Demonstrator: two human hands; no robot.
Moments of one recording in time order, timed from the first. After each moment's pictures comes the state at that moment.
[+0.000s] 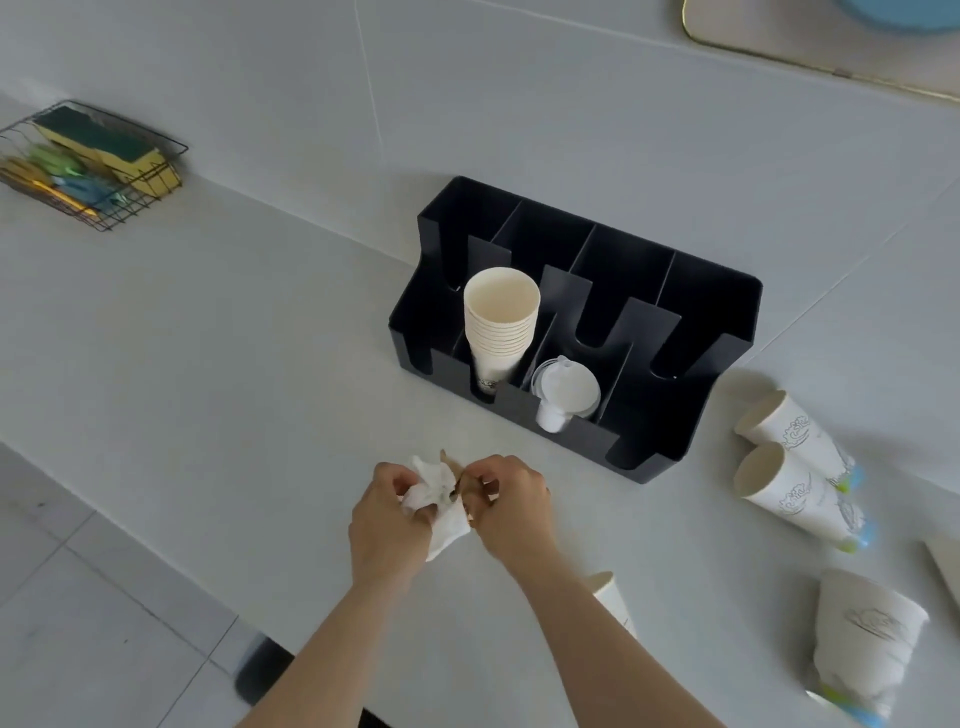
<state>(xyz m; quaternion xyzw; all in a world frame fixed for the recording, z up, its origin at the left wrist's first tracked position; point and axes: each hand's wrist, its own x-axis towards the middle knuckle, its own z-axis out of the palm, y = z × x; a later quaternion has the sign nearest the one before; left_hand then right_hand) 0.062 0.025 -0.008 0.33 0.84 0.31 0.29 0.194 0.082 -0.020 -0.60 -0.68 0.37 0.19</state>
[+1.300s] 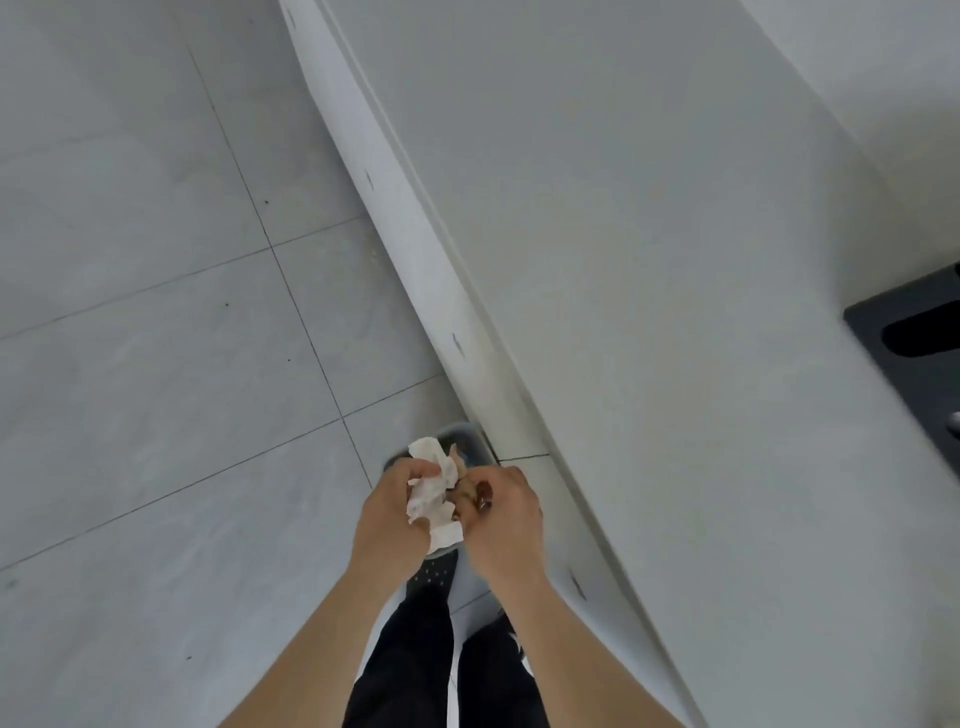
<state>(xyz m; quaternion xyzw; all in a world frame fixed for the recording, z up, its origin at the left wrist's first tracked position) -0.160 -0.256 -0.173 0.09 0.83 0.38 0.39 -0.075 -0.149 -0.169 -0.45 -0.80 0.39 -0.06</state>
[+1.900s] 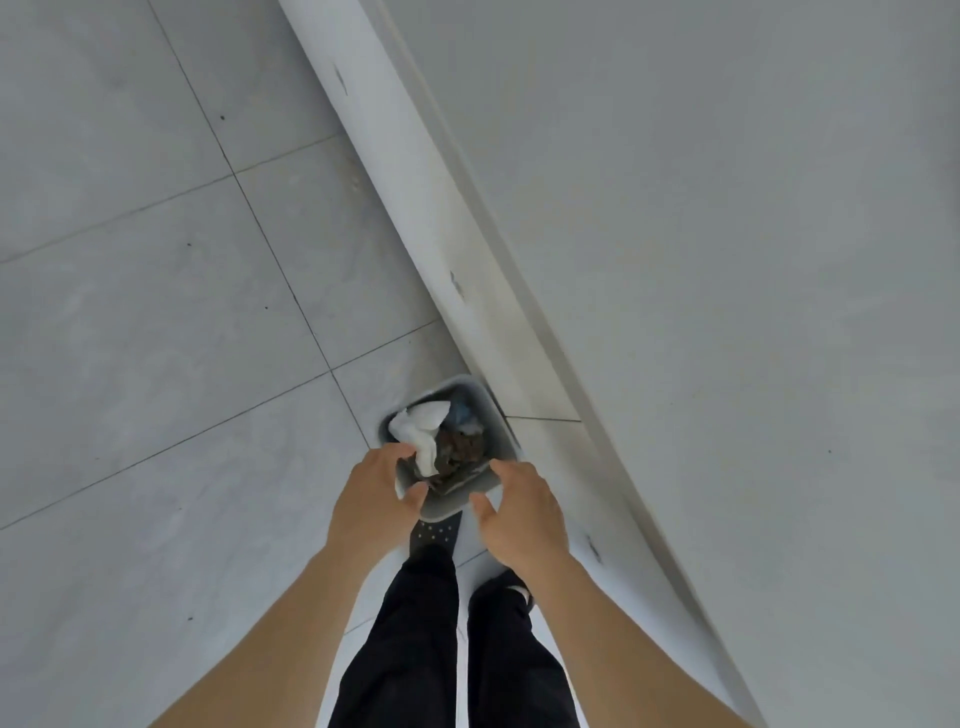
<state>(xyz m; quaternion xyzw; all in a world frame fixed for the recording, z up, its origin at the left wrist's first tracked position) -0.178 -0.273 -0.259 0.16 0.87 0.20 0.42 -0.059 -0.140 -0.230 -0.43 -0.77 0.37 -0.27</state>
